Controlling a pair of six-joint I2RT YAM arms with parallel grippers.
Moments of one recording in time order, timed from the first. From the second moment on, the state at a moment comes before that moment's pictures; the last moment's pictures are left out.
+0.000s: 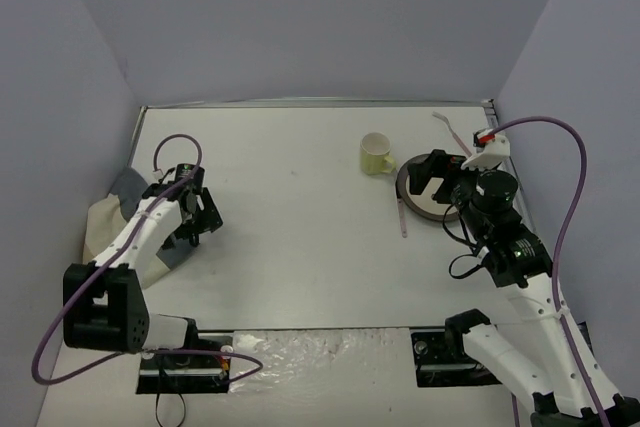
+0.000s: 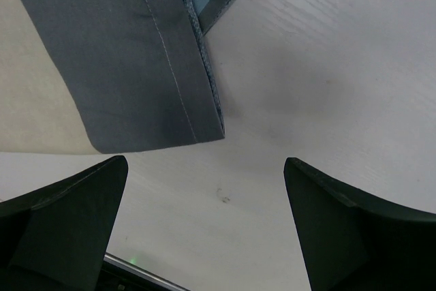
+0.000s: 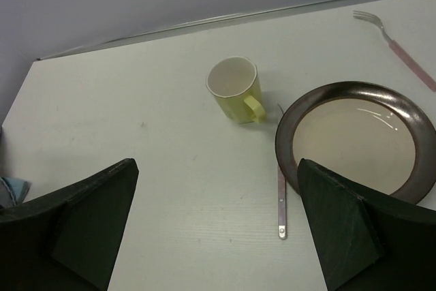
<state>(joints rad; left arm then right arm) -0.12 1.29 0.92 -0.85 -0.30 -0.55 0.32 0.77 0.93 -0.37 0.13 0.36</state>
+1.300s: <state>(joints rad) -0.09 1.65 0.95 -0.80 -0.47 -0.73 0.34 0.65 0.82 -0.37 0.06 0.36</state>
